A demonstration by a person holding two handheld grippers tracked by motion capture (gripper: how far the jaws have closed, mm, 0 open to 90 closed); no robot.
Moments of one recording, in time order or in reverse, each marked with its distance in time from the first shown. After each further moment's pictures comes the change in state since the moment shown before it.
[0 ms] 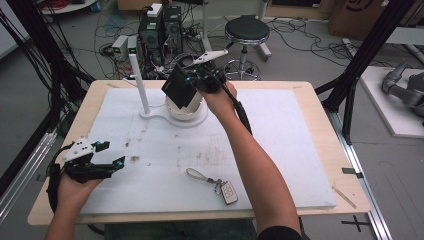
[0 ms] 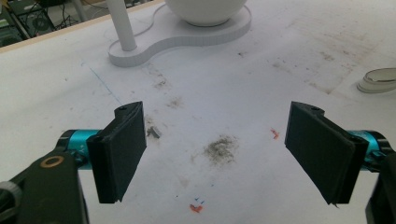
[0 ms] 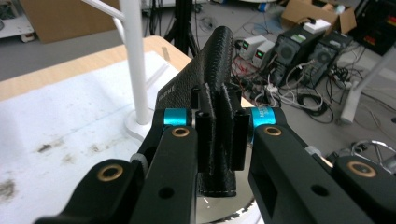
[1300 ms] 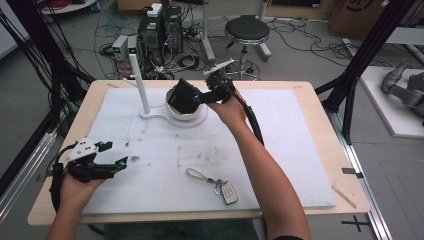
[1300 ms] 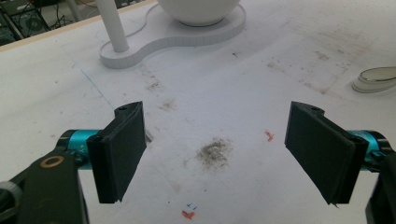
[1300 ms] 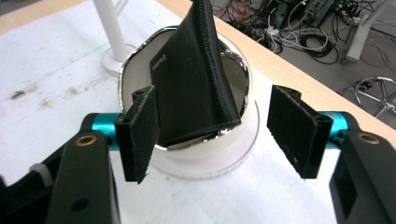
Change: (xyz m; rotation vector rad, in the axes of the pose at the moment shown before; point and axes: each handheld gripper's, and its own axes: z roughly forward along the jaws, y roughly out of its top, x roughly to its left) left arm -0.004 0.002 0.005 0.008 -0.013 0.014; right arm -0.019 -0.040 0.004 0.205 -0.016 0.077
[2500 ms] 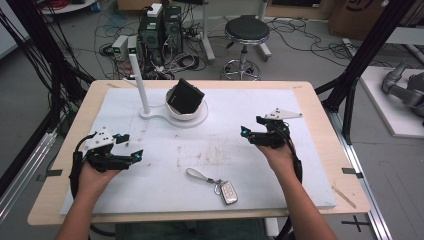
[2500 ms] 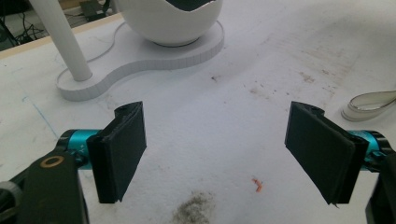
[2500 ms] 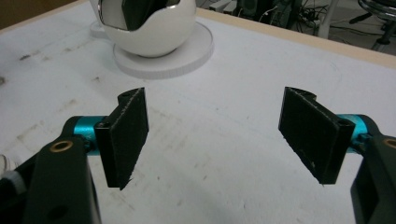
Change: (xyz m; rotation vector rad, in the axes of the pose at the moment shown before) left arm -0.004 0.020 0.042 -0.022 -0.095 0.010; right arm -0.022 -0.170 -0.096 -0.191 -0.054 0.169
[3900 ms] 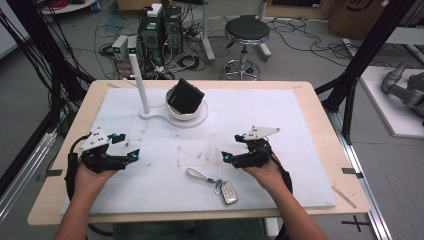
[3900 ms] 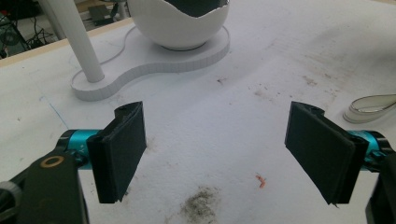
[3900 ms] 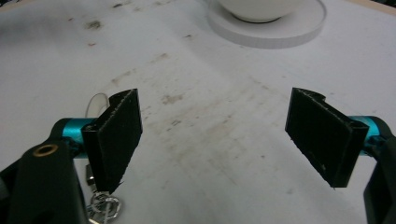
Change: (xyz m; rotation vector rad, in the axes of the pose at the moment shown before) left arm 0.001 -0.001 -0.011 -0.016 0.025 0.000; right arm 0.054 -0.023 0.014 0.080 0.233 -0.145
